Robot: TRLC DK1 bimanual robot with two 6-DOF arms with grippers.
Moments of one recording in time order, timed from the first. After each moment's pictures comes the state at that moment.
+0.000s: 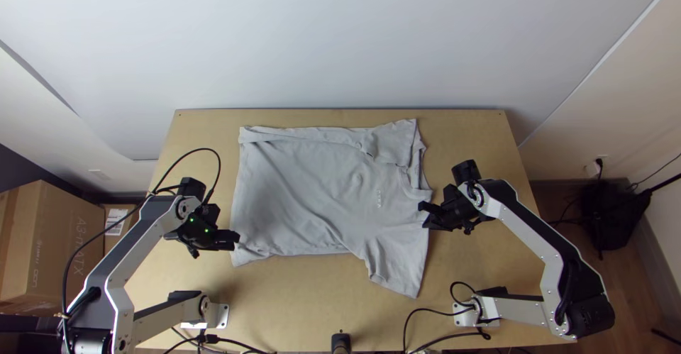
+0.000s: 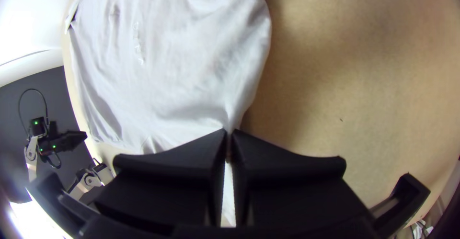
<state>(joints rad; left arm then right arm) 0.06 1.27 0.77 -1.07 0.15 0.08 0.21 1.40 0.85 -0.88 -0.41 0.42</state>
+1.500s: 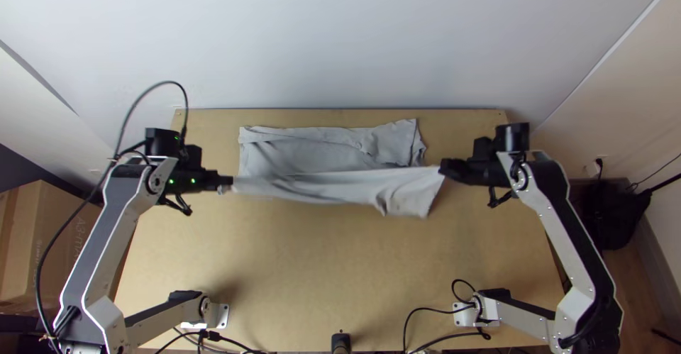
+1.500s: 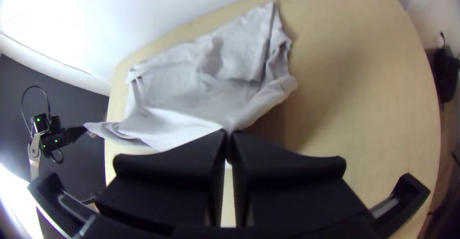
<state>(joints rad) 0.02 1.24 1.22 -0.94 0.16 -0.03 0.11 1.27 1.22 -0.86 -0.41 0.34</state>
